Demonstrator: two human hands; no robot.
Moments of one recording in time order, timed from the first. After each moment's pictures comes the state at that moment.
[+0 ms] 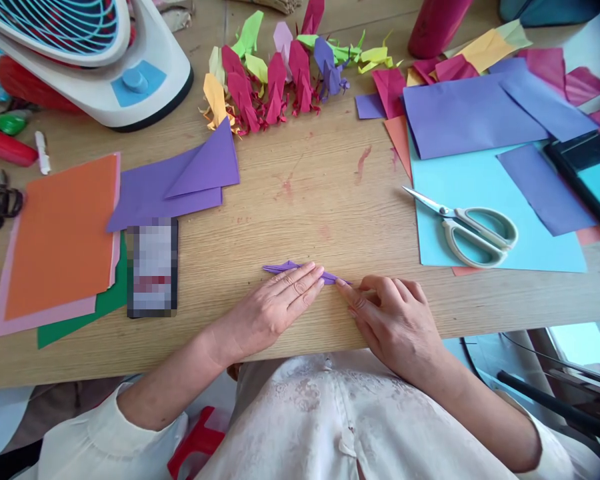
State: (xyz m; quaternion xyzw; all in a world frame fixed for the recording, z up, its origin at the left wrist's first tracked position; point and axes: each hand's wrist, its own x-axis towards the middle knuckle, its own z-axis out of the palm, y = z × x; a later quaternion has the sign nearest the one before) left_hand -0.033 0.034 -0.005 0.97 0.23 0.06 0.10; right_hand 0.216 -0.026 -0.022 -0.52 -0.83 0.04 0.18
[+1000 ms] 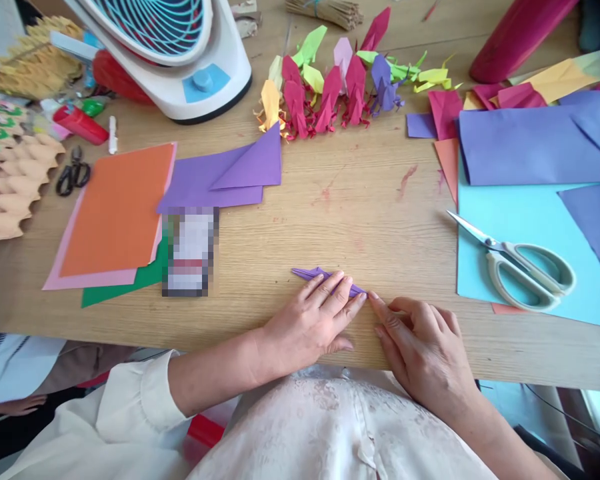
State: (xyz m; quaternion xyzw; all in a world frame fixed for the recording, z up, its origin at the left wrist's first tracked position) left_hand -0.004 0.013 0.001 0.95 0.32 -0.01 0.02; right_hand 0.221 -0.027 -0.025 -0.50 -0.84 0.05 0.18
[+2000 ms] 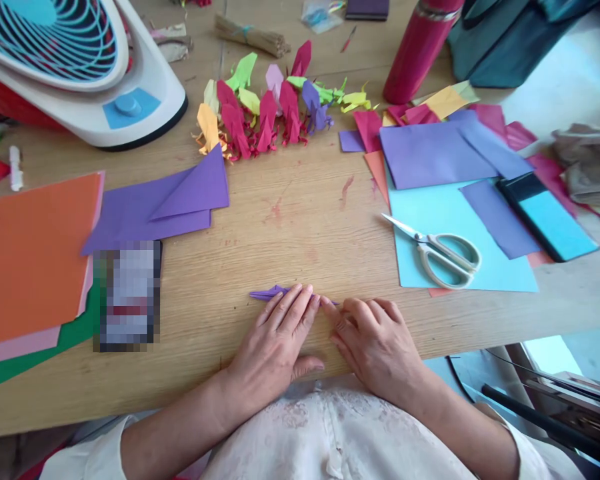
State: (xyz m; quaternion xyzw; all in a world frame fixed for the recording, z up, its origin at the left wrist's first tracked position) left_hand -0.004 0.009 -0.010 0.93 0.36 0.03 0.04; right_hand 0.211 -0.022 -0.015 -0.52 -0.85 0.06 0.09
